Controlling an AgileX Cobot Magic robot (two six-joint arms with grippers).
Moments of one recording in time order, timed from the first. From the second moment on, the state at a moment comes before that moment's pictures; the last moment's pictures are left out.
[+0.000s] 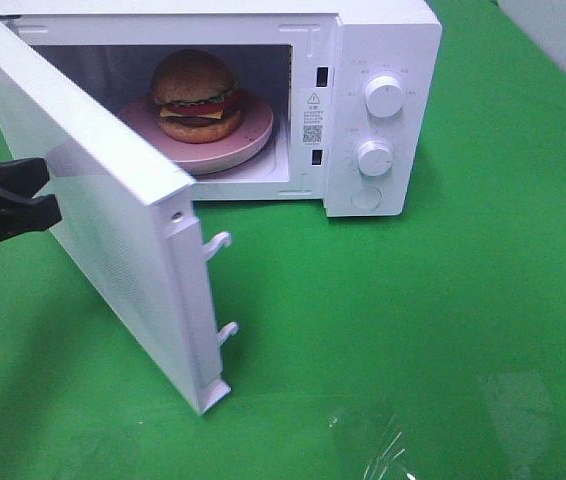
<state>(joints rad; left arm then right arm) -0.33 1.54 -0.34 0.12 -0.87 -0.22 0.03 0.00 -0.49 -0.05 0.97 0.10</state>
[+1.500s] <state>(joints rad) -0.56 1.91 -0.91 -0.01 -0.71 -0.16 0.03 0.00 -0.49 -0.05 0.97 0.10</state>
